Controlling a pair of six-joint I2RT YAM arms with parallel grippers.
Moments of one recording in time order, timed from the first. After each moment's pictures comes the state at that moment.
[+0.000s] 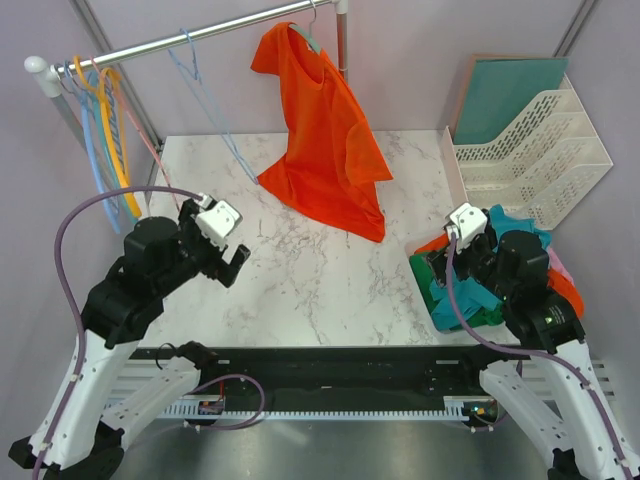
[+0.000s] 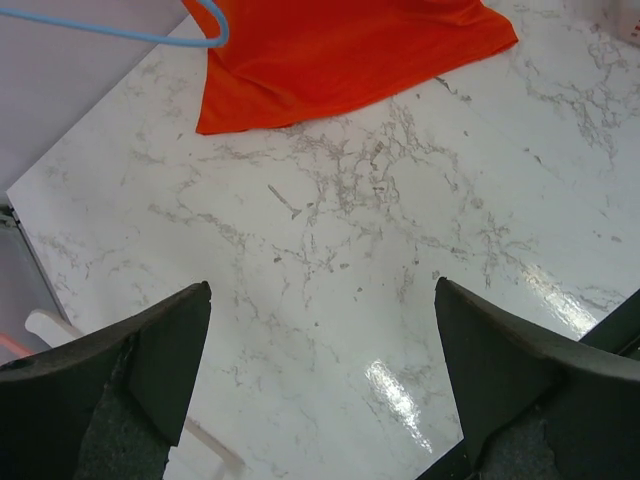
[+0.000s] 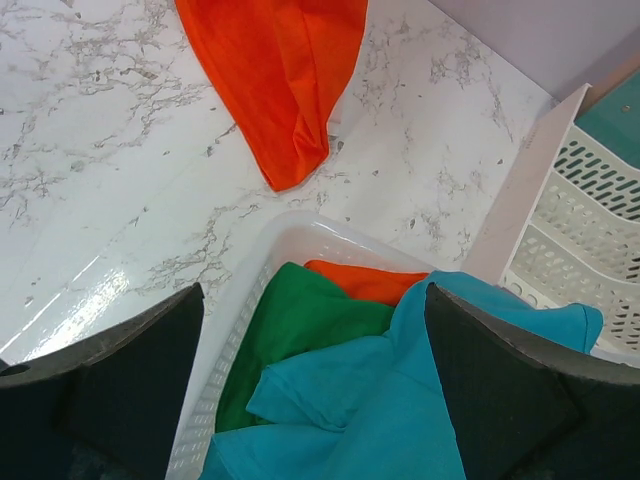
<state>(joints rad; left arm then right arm) -0.48 0.71 1.16 -0.88 0.06 0.33 0.32 0.59 0.88 -0.65 -0.20 -0.32</state>
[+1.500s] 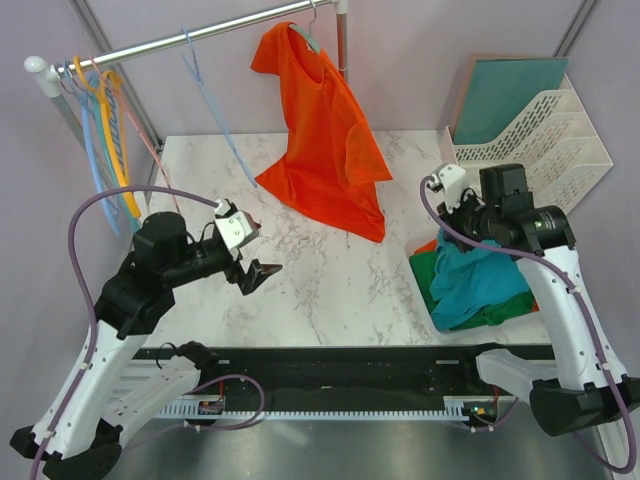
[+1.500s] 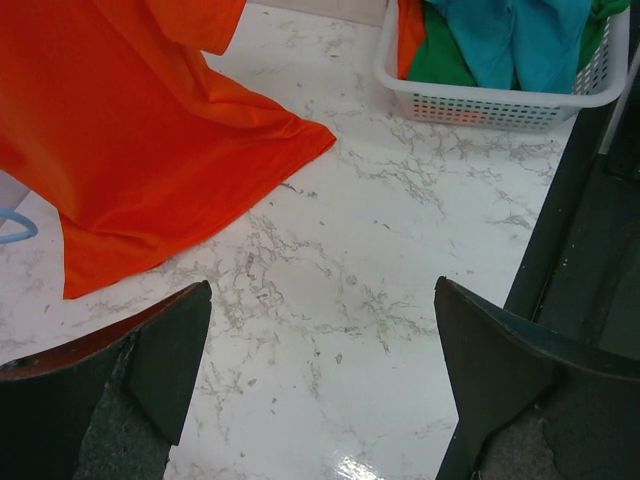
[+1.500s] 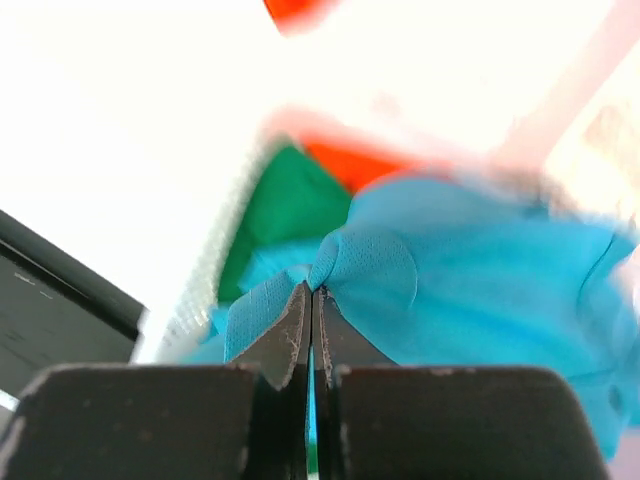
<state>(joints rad) -0.51 0.74 1.12 -0.70 0.46 0.35 0.19 1.09 1.30 -1.13 -0.21 -0.44</state>
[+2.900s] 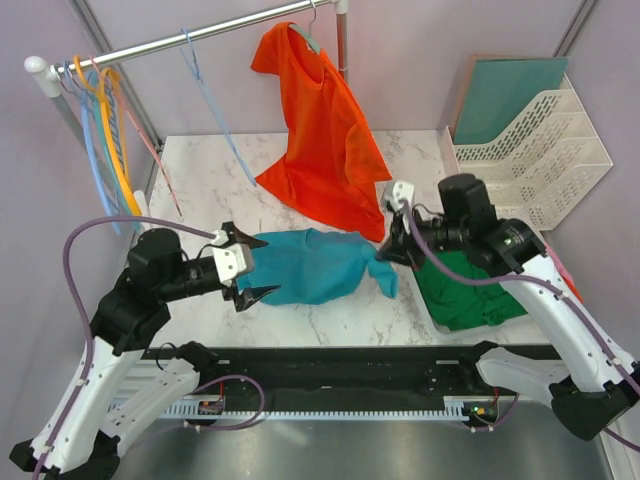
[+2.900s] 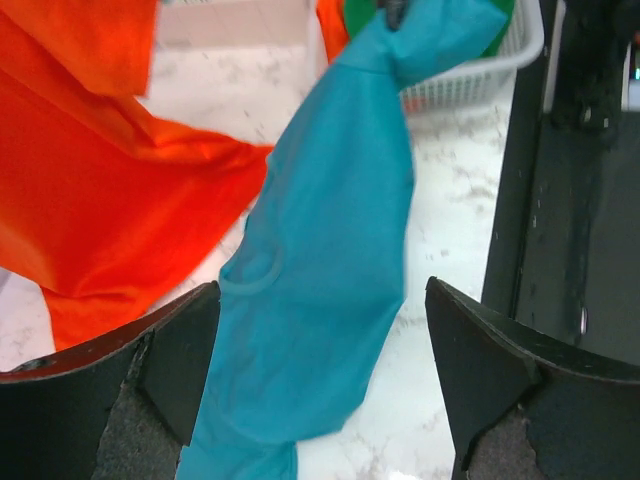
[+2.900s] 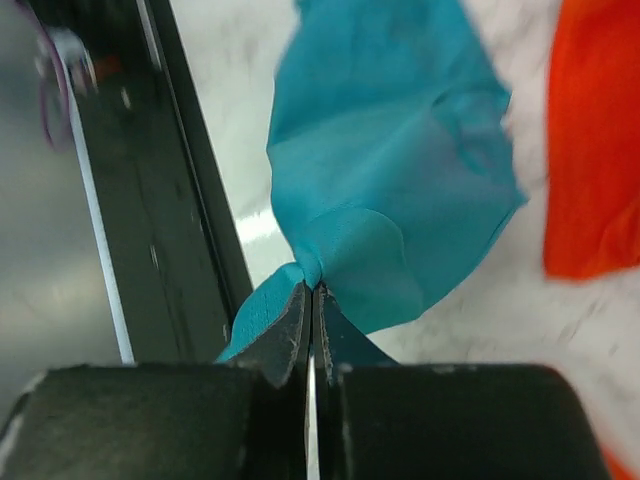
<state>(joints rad) -0.51 0.64 1.04 -0.66 0.63 0.45 0.52 1.10 1.32 -0.76 -0.71 -0.22</state>
